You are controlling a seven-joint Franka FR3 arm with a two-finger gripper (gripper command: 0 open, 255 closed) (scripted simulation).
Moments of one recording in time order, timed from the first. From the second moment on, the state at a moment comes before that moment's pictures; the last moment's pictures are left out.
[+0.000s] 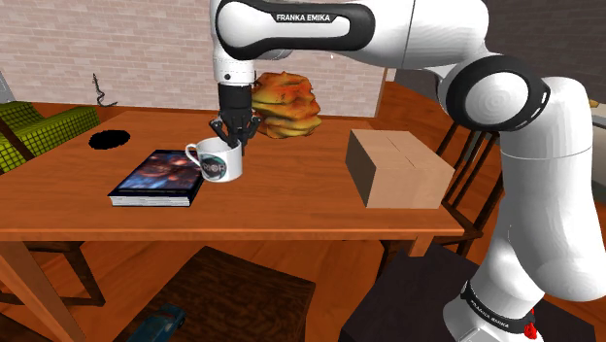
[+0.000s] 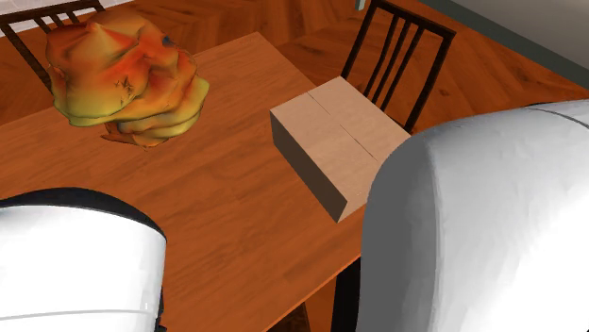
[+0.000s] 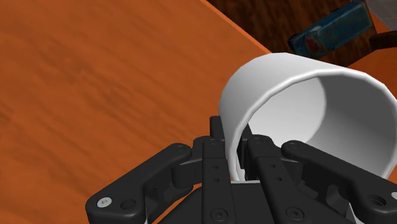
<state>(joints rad) 0.35 0.45 0.05 -1.19 0.06 1.61 0.49</state>
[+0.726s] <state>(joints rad) 0.35 0.43 0.05 -1.36 0.06 1.77 0.48</state>
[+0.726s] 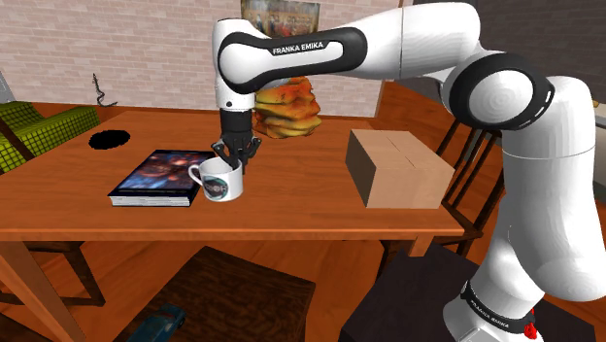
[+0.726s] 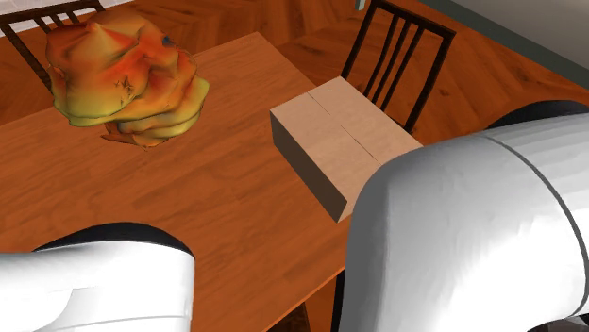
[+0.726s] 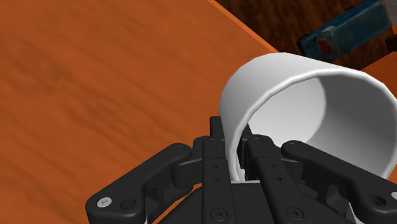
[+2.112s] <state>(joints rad) 0.35 0.46 0.05 -1.50 0.07 1.94 0.47</state>
